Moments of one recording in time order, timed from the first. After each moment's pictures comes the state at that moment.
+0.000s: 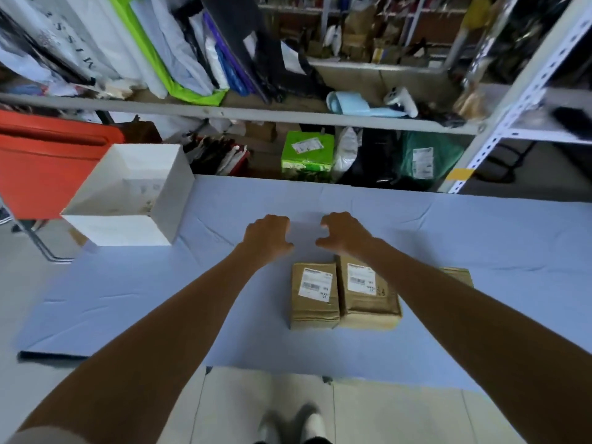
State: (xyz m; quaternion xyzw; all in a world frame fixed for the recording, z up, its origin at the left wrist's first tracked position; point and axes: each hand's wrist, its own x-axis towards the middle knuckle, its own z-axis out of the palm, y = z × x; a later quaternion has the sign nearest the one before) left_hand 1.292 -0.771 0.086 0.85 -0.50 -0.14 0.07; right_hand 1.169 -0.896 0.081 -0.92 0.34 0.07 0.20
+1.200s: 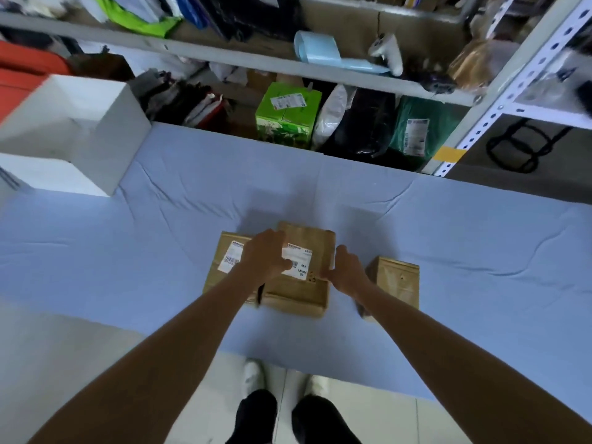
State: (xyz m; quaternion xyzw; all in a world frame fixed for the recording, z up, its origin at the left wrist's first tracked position) left_hand 1.153 -0.866 -0.007 0.88 -0.41 -0.23 0.09; right_hand 1.019 -0.982 -0.033 -0.82 0.44 0.13 0.34
